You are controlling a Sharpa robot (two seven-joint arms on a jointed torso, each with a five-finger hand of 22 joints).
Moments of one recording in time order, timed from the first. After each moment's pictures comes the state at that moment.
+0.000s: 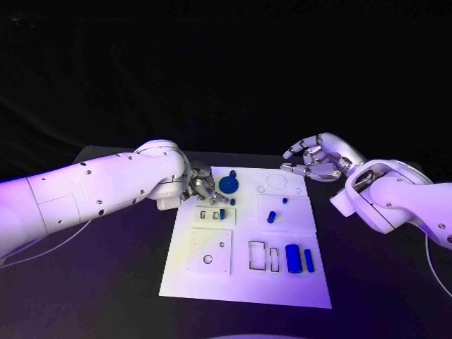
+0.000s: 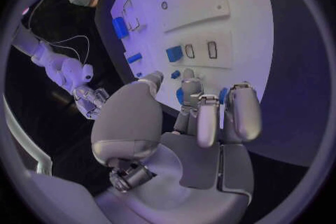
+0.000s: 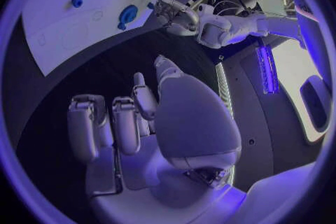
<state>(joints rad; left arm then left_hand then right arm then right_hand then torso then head) 1.33 -0.59 -0.09 1.32 -1.02 0.23 -0.52 1.08 -0.13 0.23 0.30 0.19 0.86 0.09 0.66 0.57 1.20 0.01 1.06 0.91 1.47 -0.05 1.53 1.31 0.08 1.42 0.05 1.39 1.20 1.29 -0.94 -0.13 1.62 -0.91 -0.51 0.06 1.40 -0.12 0.10 0.29 0.25 0.86 0.15 0.34 0.33 1.31 0.07 1.27 1.25 1.46 0.00 1.52 1.31 0.02 1.47 0.11 1.48 1.31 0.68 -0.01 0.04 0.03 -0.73</state>
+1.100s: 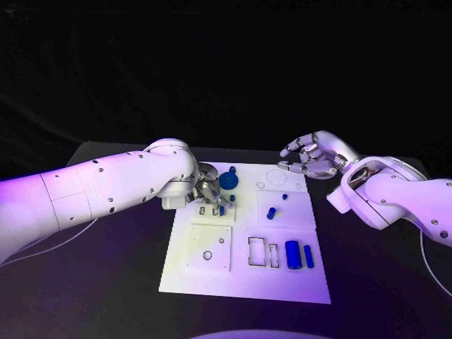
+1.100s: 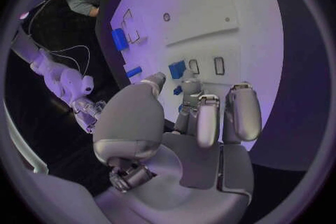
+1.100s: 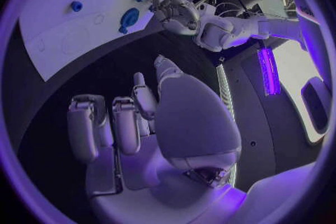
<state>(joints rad) 1.33 -0.54 -0.11 1.30 -1.02 0.31 -0.53 1.11 -0.10 0.23 0.29 0.20 0.85 0.08 0.66 0.60 1.20 0.01 1.06 0.91 1.47 -0.05 1.53 1.31 0.08 1.42 0.05 1.40 1.22 1.28 -0.92 -0.13 1.60 -0.92 -0.51 0.05 1.40 -0.12 0.10 0.29 0.26 0.86 0.15 0.34 0.33 1.31 0.07 1.27 1.24 1.46 0.00 1.52 1.31 0.02 1.47 0.11 1.48 1.31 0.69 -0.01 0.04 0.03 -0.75</state>
